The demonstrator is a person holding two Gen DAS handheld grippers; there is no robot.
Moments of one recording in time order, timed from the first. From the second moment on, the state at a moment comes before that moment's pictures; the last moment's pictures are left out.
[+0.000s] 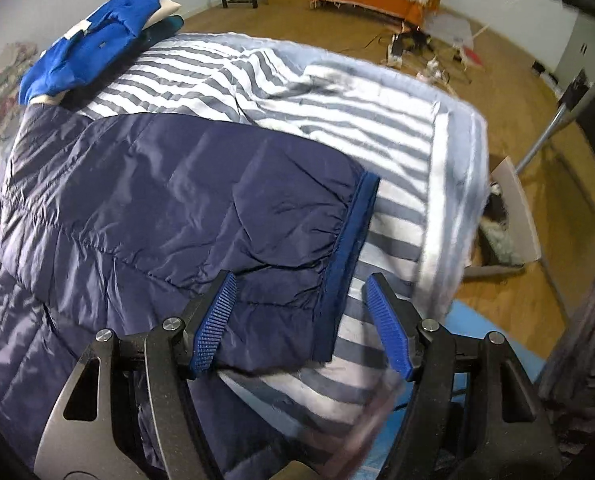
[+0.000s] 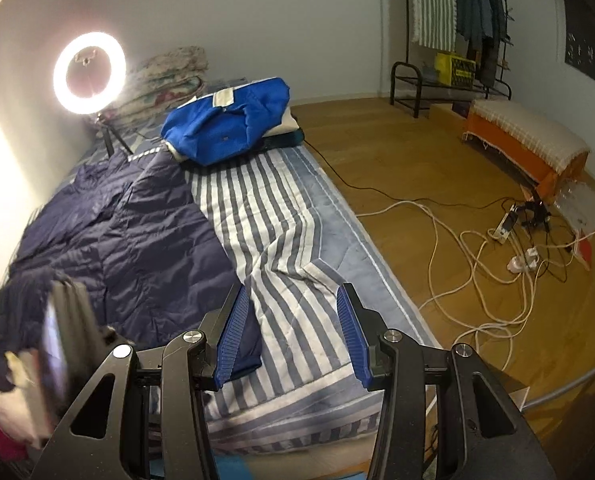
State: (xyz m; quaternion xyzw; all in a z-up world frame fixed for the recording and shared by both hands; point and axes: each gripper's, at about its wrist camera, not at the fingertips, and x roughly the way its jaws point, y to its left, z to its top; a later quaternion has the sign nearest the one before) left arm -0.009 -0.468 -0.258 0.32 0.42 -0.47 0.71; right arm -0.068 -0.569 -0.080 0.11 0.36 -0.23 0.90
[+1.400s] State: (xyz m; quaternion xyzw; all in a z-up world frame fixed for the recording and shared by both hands) left arm 0.373 -0.087 -0.159 -0.02 0.41 -0.18 0.90; right arm 0.028 -0.455 -0.096 0.00 0.41 -0.17 0.90
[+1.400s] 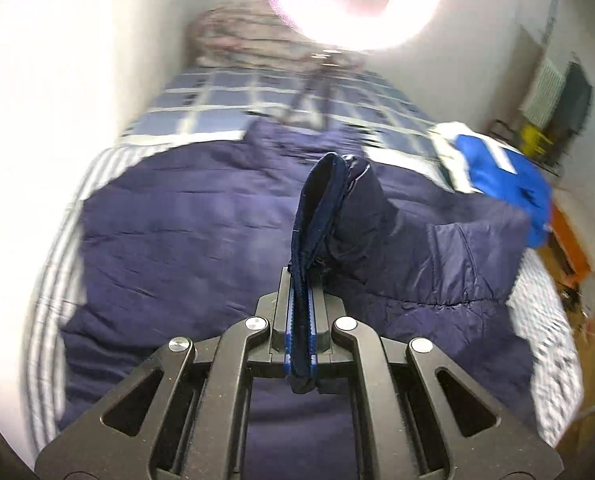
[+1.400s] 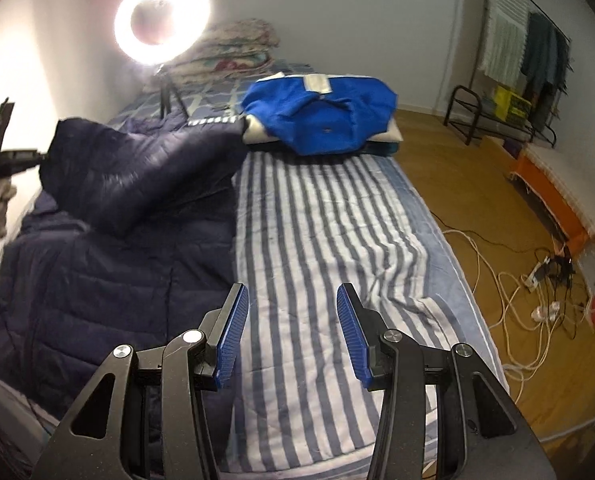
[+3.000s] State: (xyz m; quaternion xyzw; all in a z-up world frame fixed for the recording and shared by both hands) left arm 0.267 0.090 -0.149 -0.04 0.45 -0.09 0.89; right arm 0.035 -0.427 -0.139 0.00 0.42 -0.11 0.90
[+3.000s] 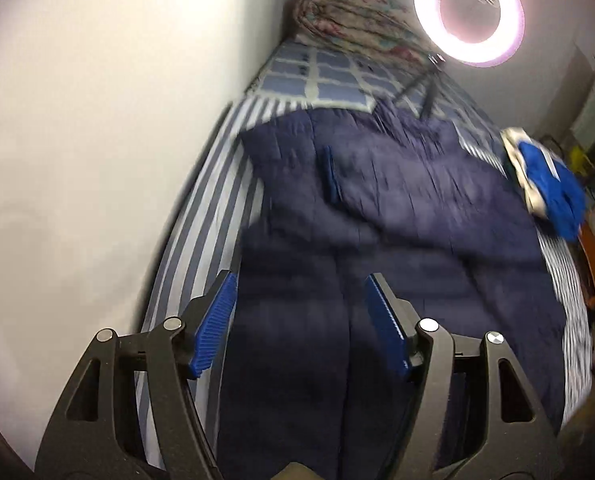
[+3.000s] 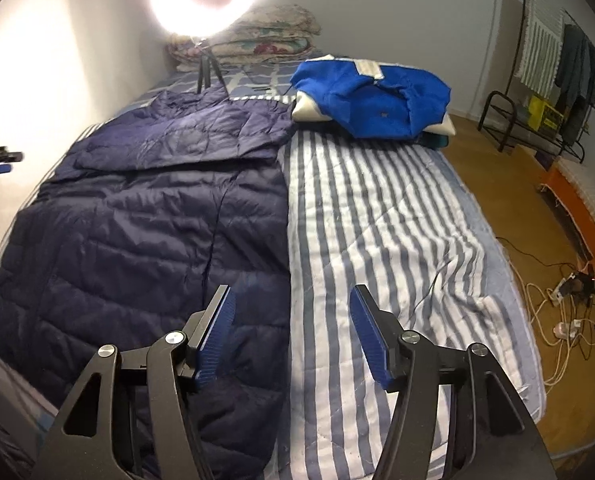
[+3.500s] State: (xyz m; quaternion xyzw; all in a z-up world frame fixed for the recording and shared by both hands) left arm 0.134 0.140 -0.250 -0.10 0.57 -0.06 0.81; right arm 0.001 -0.476 -0.188 0.15 0.49 -0.04 0.86
